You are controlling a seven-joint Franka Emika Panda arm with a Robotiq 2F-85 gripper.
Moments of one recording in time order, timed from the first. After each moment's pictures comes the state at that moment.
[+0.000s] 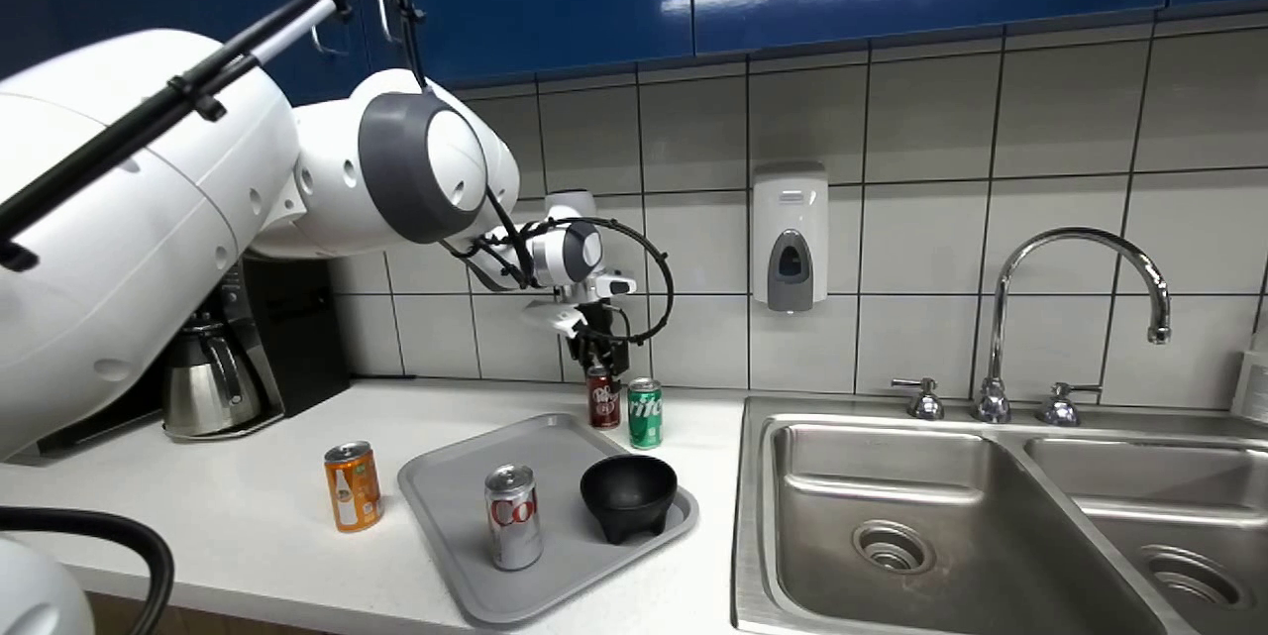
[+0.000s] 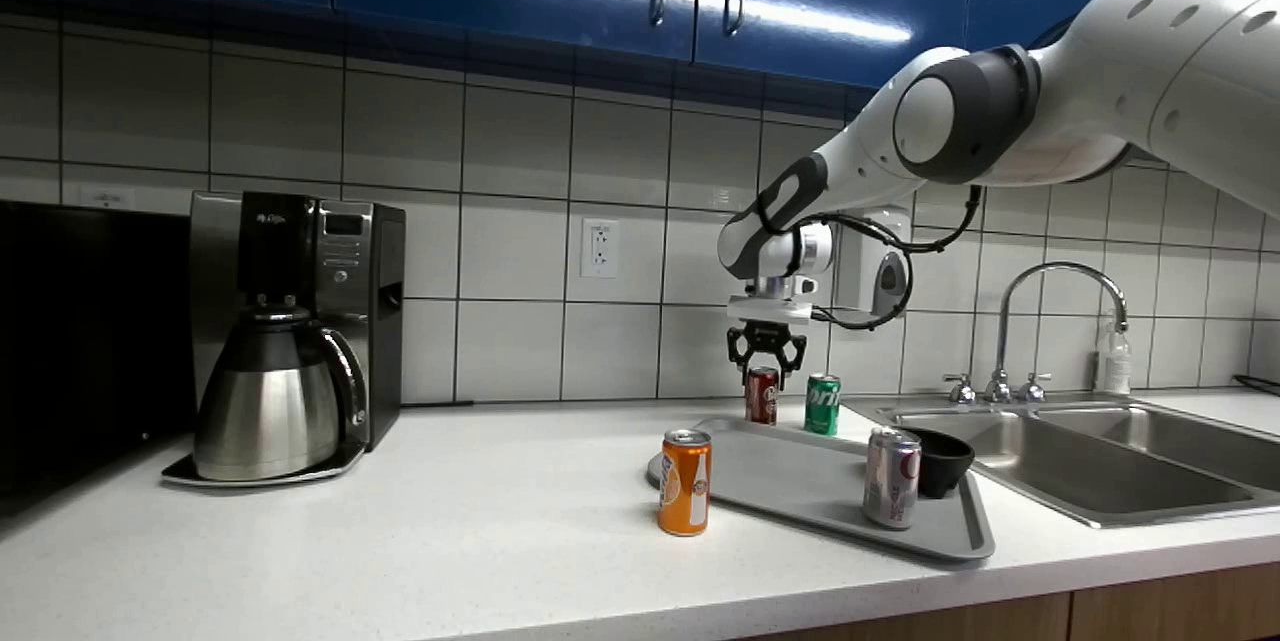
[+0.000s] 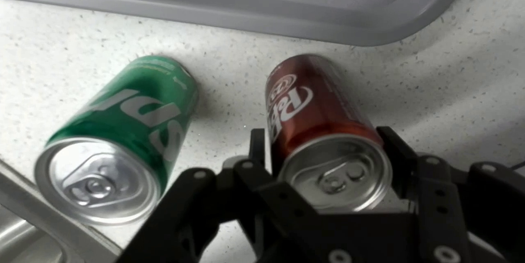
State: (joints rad) arm 0.05 0.93 -0.12 -1.13 0.02 2.21 0.49
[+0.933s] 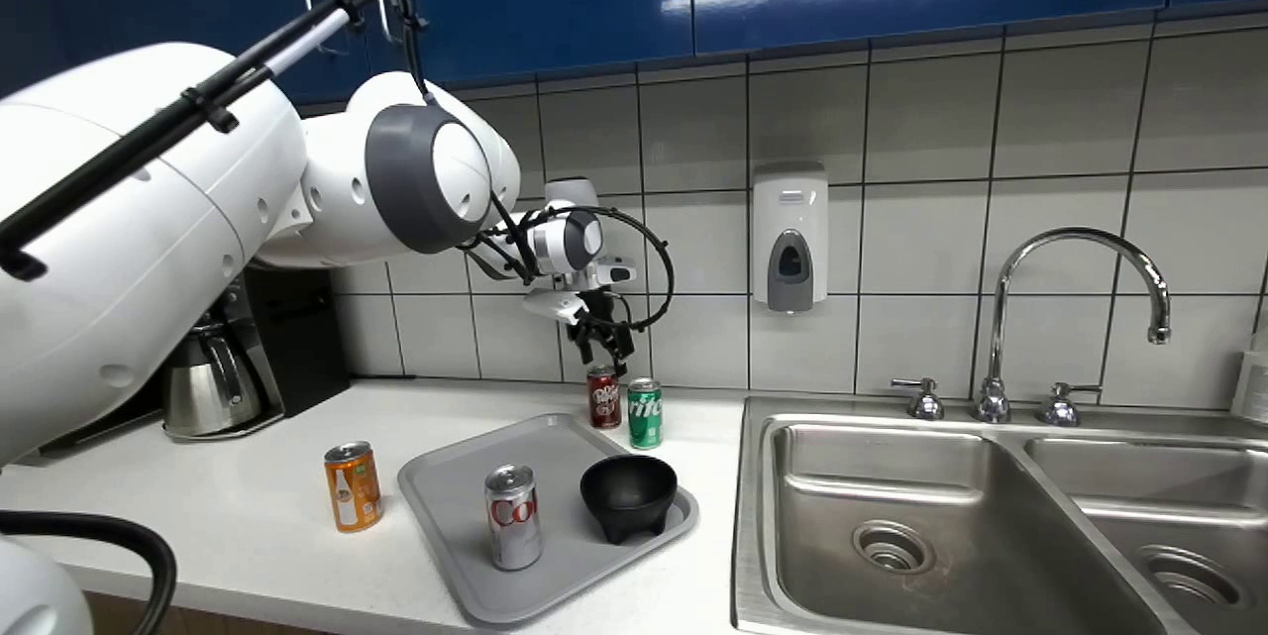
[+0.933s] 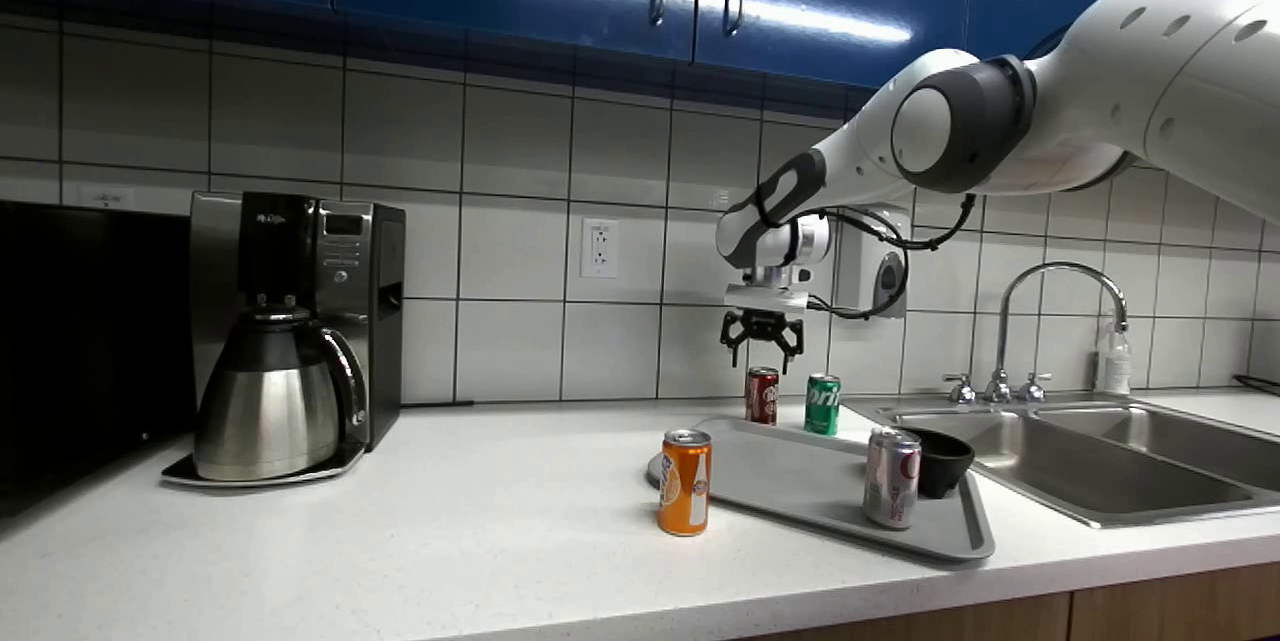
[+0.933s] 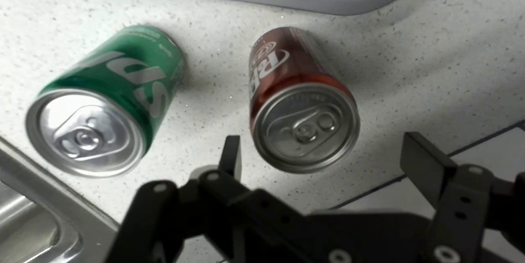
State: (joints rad) arm 0.04 0.96 -0.12 -1.05 0.02 2.18 0.49
